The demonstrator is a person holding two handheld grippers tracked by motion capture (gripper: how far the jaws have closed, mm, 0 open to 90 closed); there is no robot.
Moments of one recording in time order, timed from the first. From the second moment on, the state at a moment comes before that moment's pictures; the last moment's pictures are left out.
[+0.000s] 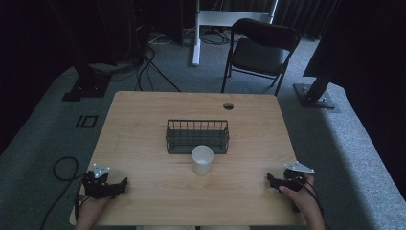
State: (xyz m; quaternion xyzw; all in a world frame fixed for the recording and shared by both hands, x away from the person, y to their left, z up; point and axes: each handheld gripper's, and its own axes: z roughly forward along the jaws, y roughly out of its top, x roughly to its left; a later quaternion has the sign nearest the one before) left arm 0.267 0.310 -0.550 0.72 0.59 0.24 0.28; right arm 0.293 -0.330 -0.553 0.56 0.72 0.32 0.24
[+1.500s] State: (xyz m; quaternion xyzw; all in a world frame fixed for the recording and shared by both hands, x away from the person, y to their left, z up) left arm 0.267 0.310 -0.550 0.72 0.59 0.24 0.28; right arm 0.300 -0.321 -0.545 0.54 0.73 0.33 0.24
